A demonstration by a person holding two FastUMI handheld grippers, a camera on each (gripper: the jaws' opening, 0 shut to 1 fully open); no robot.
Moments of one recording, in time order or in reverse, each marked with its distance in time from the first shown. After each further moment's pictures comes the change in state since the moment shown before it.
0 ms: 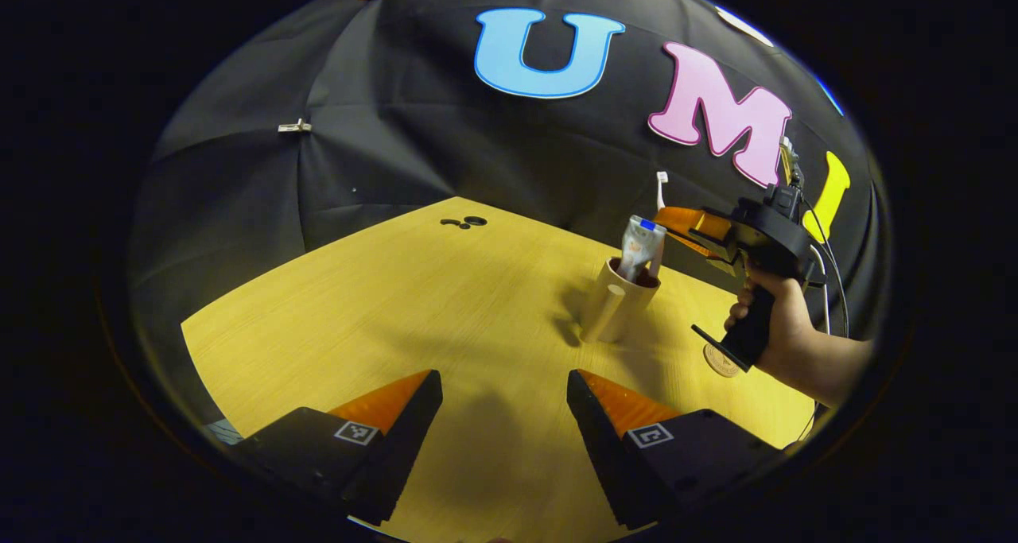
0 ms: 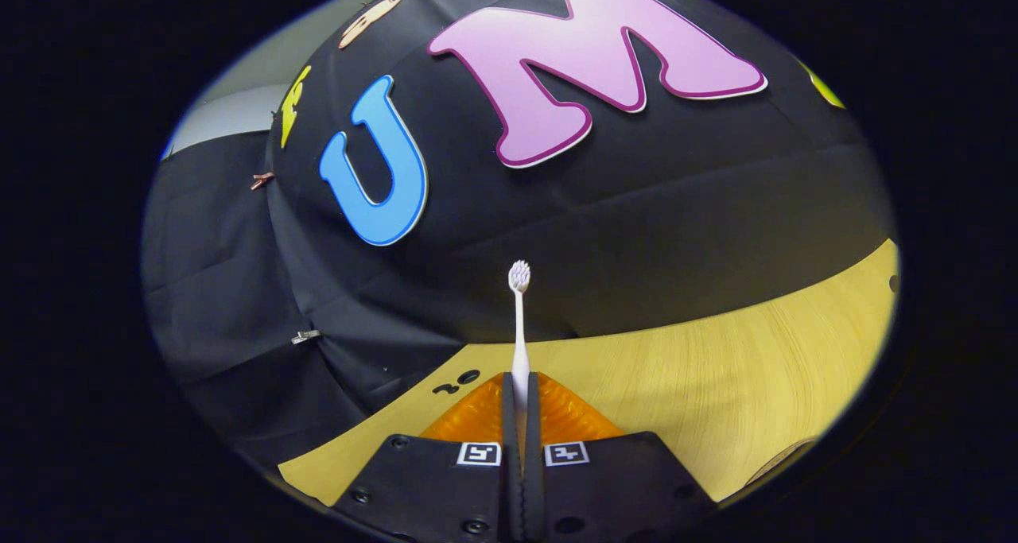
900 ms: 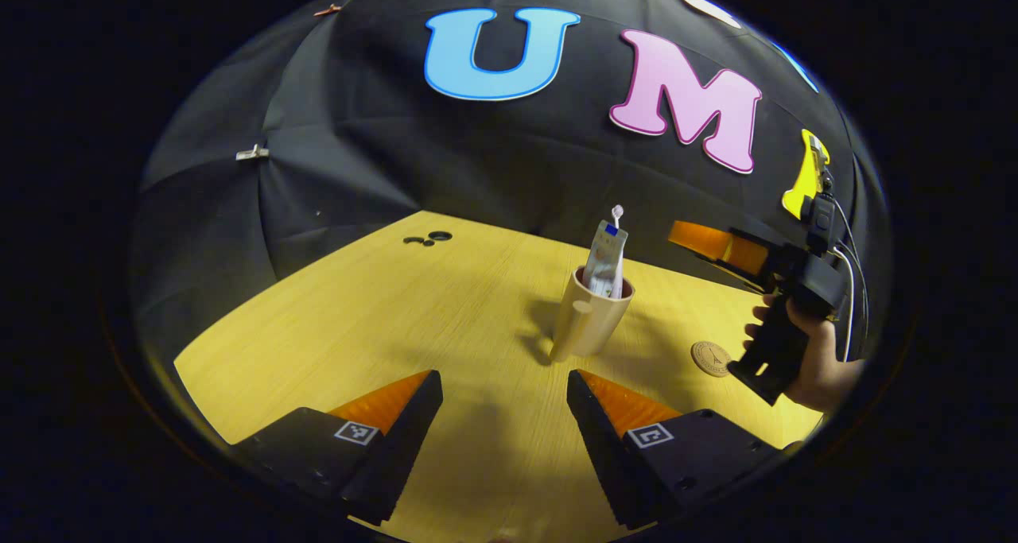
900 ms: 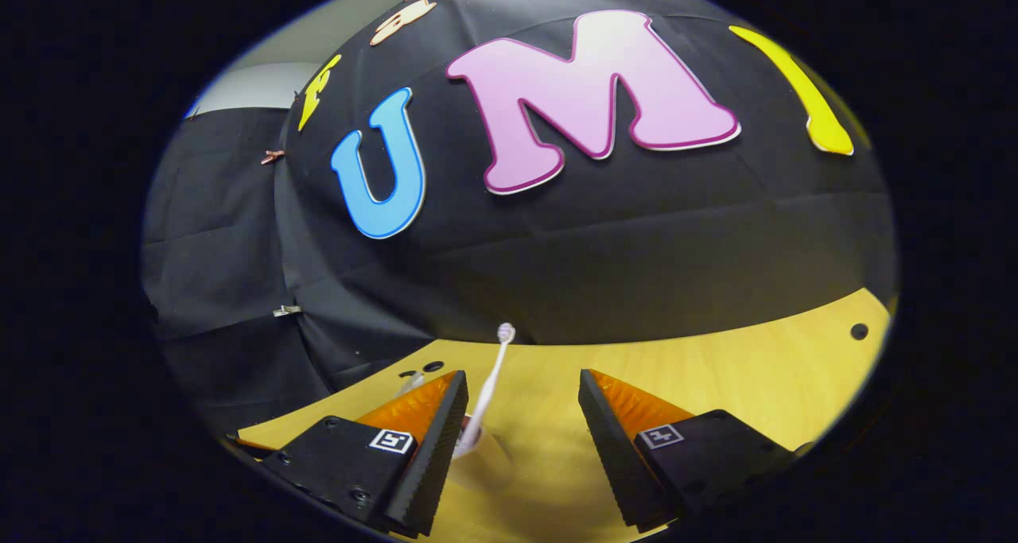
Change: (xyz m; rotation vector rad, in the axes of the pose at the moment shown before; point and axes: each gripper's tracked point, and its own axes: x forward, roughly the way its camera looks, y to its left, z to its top) left arm 0.024 -0.035 0.031 0.122 -0.023 -0.083; right arm -0.083 -0.062 0.032 -0.150 -0.038 -0.107
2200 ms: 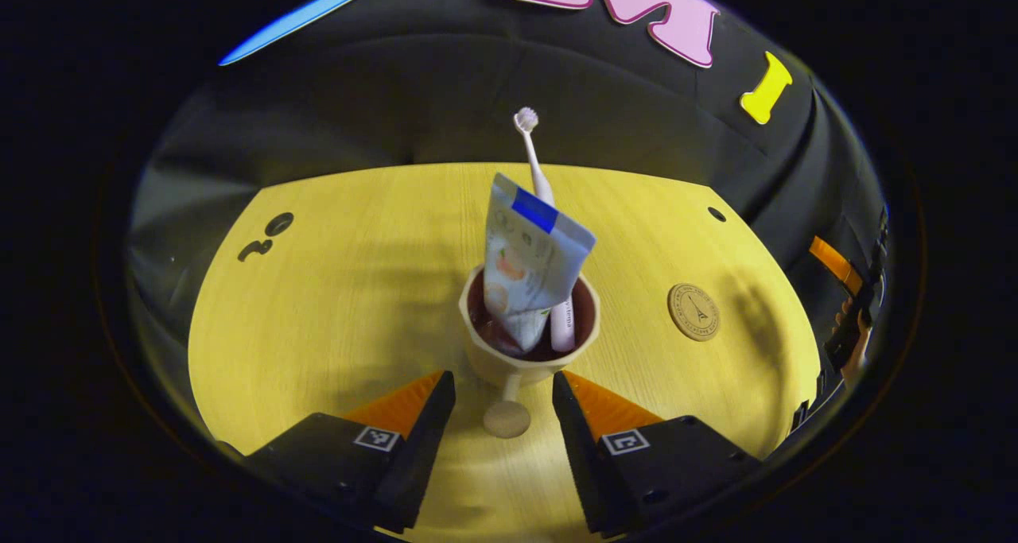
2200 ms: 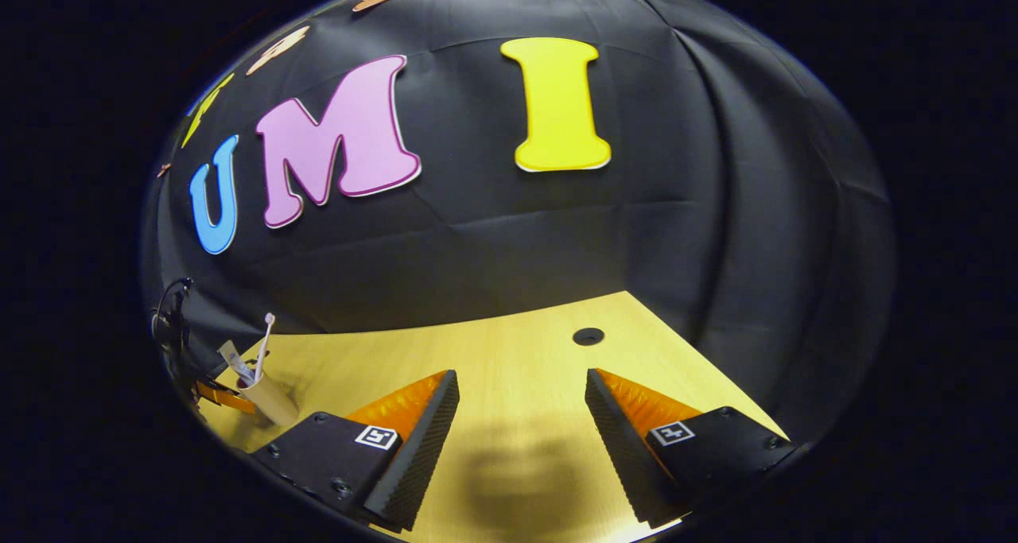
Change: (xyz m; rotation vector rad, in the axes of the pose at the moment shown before) left arm 0.133 -0.076 0.001 0.277 0.485 -0.318; right arm -0.225 -0.271 0.025 0.028 0.044 -0.597
